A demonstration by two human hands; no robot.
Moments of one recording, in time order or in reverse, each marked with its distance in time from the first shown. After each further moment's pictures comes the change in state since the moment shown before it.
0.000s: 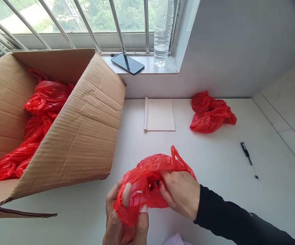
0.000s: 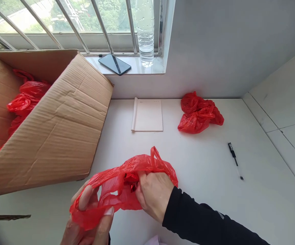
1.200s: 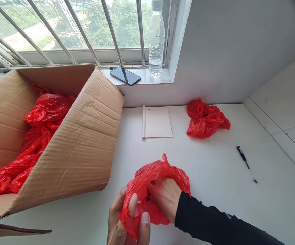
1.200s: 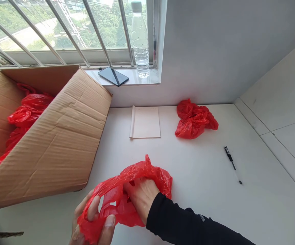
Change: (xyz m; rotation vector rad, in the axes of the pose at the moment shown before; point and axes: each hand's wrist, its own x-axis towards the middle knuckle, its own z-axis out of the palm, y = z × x) left_hand 0.000 -0.004 0.006 0.080 0.000 0.086; right_hand 0.025 -0.013 0.025 0.111 0.007 -0.140
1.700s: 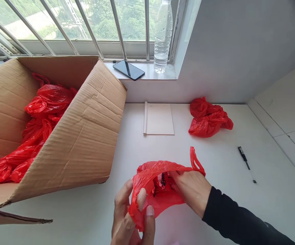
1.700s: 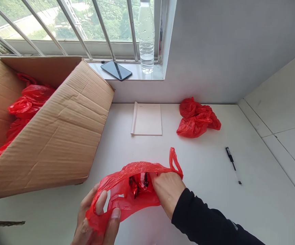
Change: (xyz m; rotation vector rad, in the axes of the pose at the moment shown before) left_hand -0.007 -0.008 -0.004 -0.080 -0.059 0.085; right_hand -0.032 0.030 -0.034 -0.391 -0.240 0.298
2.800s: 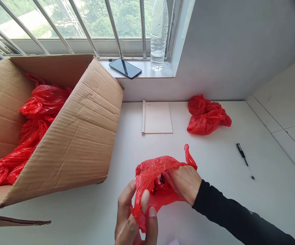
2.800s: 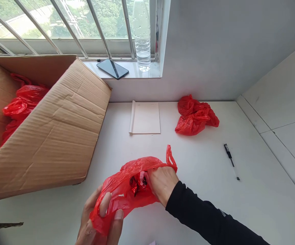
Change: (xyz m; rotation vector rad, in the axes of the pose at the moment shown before) left_hand -0.002 0.006 0.009 0.076 -0.032 0.018; right_hand 0.018 0.001 0.011 0.240 0.116 -0.014
